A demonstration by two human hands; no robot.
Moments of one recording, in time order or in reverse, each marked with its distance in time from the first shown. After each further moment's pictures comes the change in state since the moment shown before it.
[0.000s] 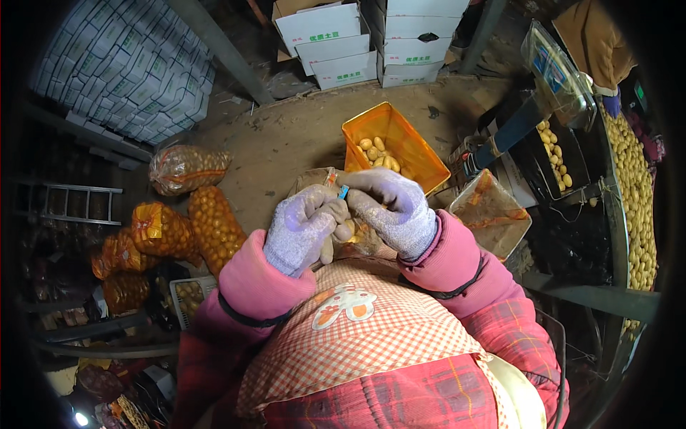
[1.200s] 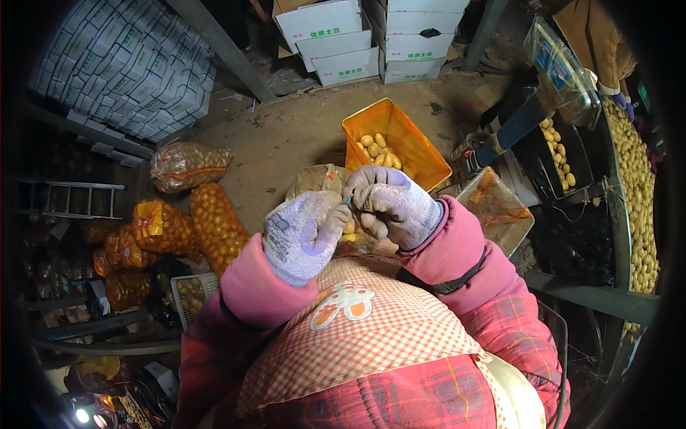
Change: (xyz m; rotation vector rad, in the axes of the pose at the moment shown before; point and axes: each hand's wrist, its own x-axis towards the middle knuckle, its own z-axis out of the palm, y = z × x) left_hand 0.000 -0.011 0.004 0.793 0.174 0.573; right_hand 0.000 0.018 -0.010 1.135 -0.270 0.650
